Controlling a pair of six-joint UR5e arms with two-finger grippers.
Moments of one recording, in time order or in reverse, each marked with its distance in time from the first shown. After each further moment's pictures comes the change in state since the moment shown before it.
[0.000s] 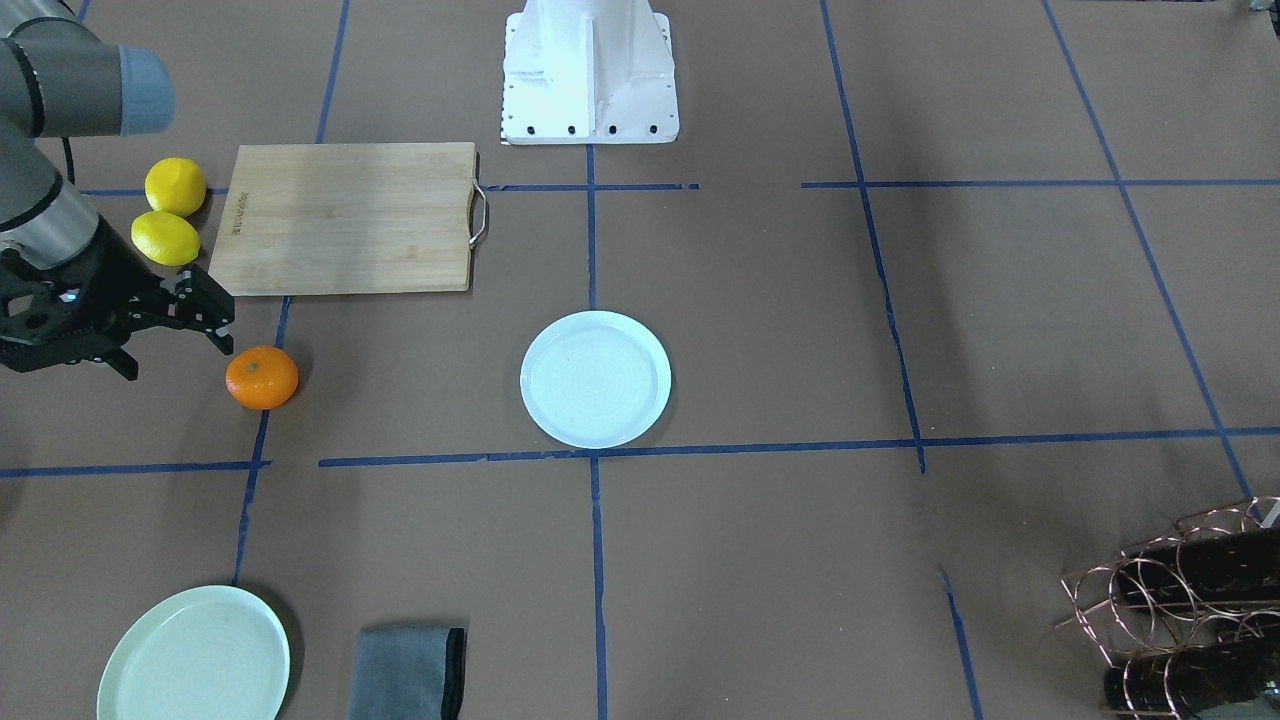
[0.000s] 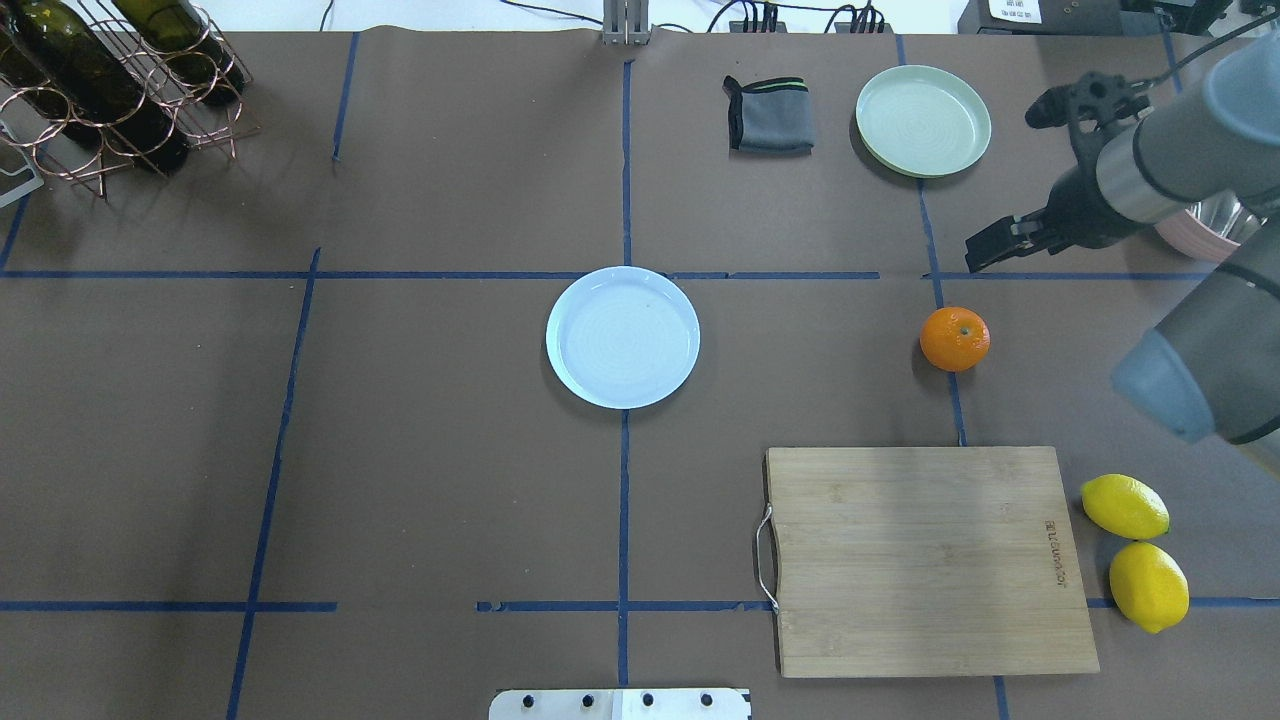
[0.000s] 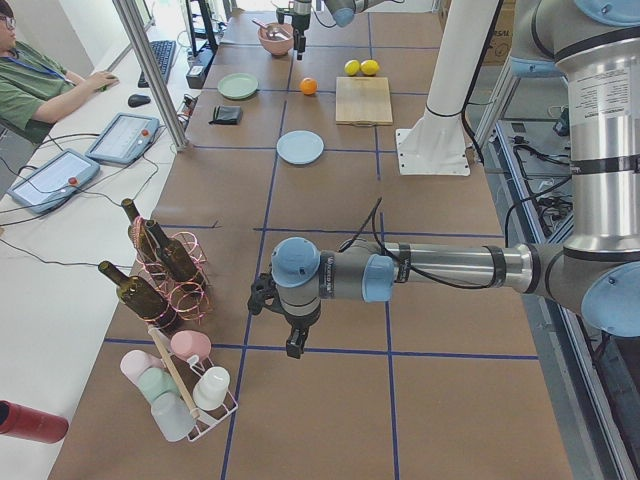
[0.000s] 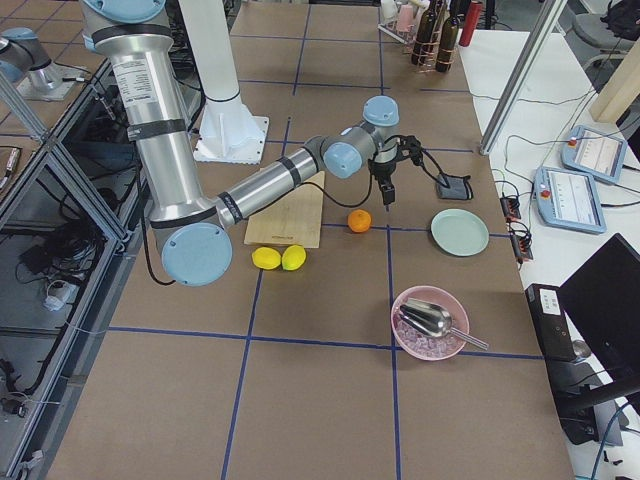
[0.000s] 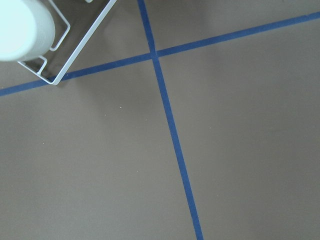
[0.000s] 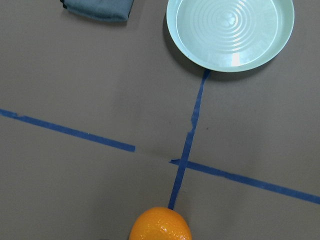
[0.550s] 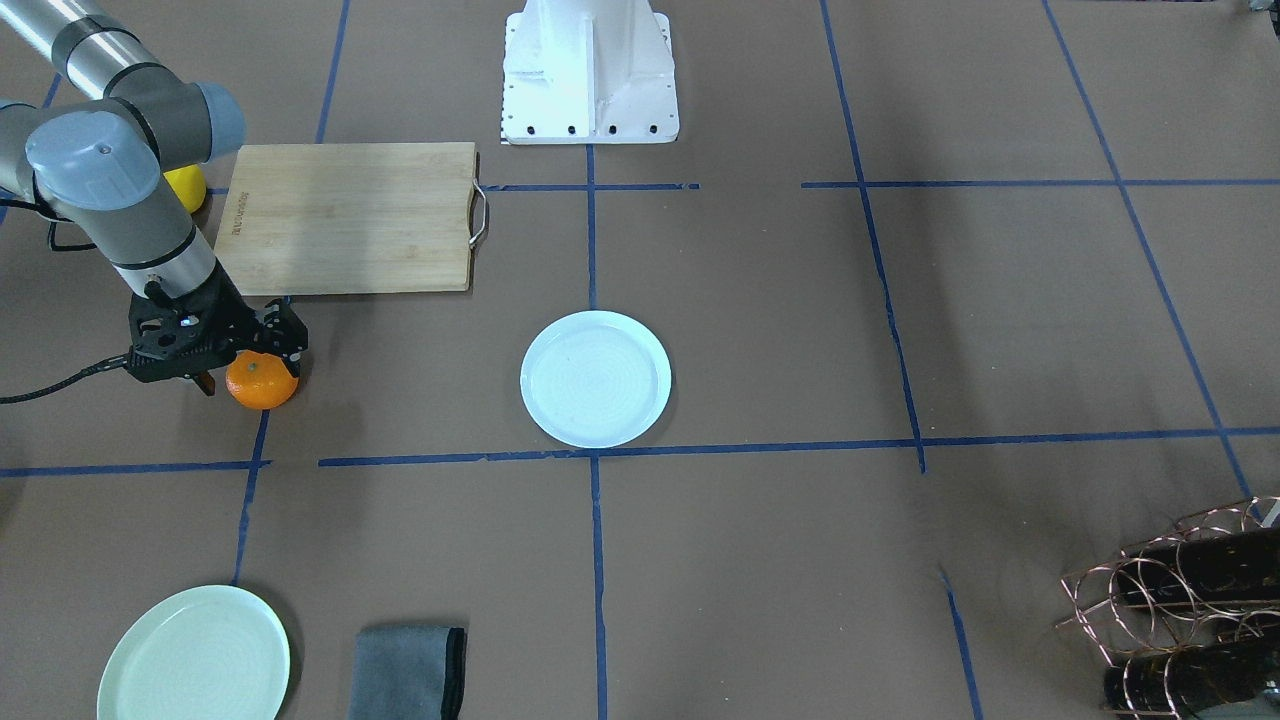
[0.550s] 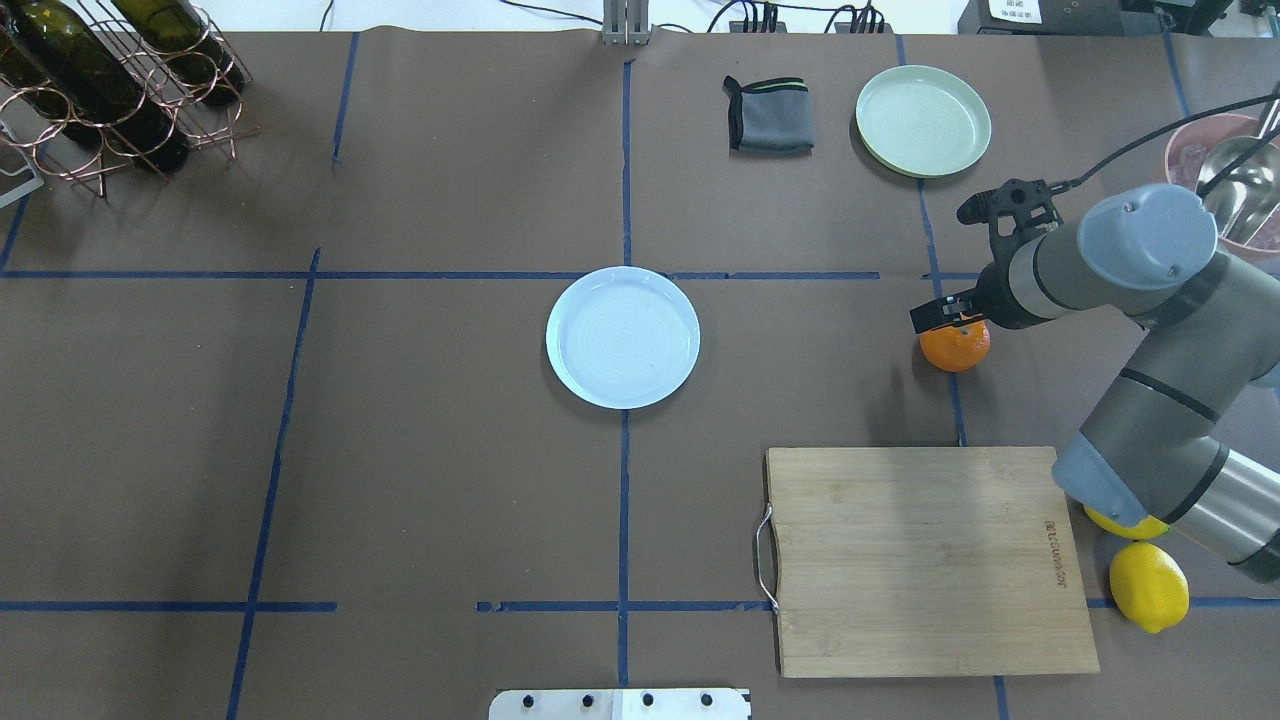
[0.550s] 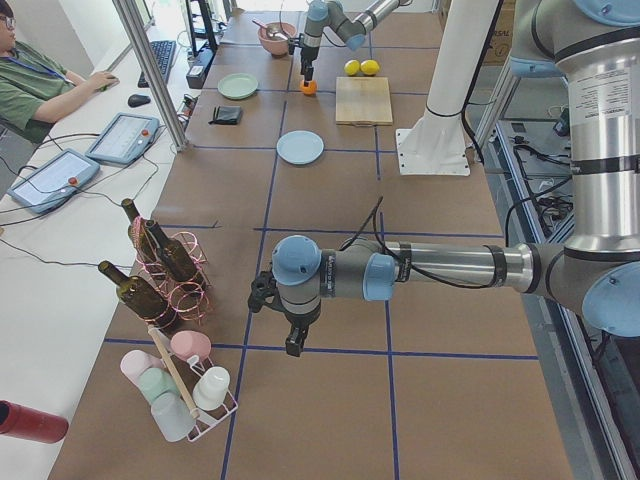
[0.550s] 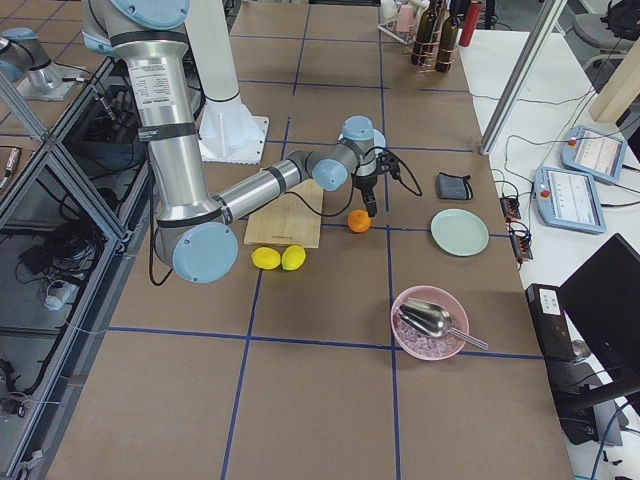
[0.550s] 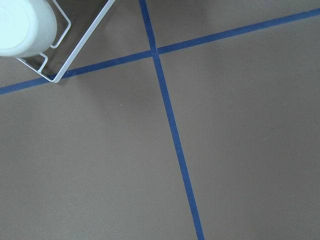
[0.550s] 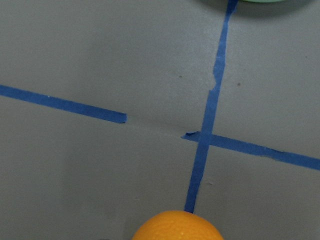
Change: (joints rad) left arm -0.001 0.000 -0.006 -0.004 -0.004 0.003; right arm -0.156 -0.039 -0.141 0.249 -0.172 0.143
